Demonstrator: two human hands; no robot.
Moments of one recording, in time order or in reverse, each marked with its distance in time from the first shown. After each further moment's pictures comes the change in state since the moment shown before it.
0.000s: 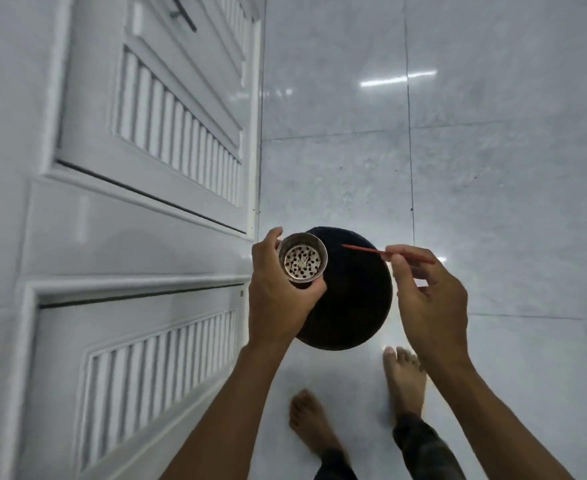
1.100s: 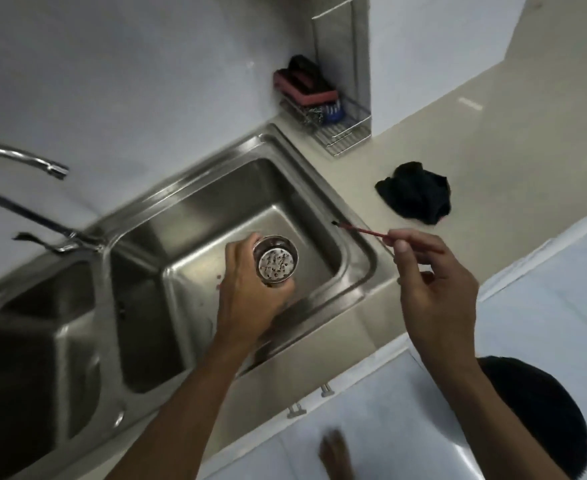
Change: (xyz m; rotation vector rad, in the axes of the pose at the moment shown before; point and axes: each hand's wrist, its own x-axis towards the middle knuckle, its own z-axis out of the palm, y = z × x) left_hand -0.298 -0.101 -0.459 0.090 0.890 -0.518; right_hand -0.340 -0.334 0.175 0.220 -0.866 -0.728
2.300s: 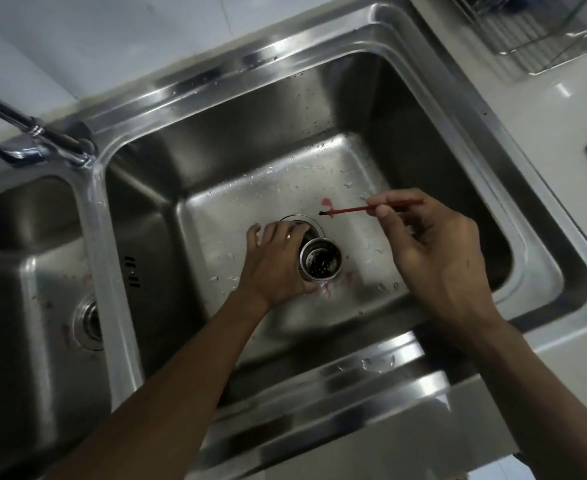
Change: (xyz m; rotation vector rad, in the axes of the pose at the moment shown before) left_hand 0.067 -0.232 0.047 0.419 -0.500 0.153; right_hand 0.022 0.044 0.216 -0.383 -0.470 0.065
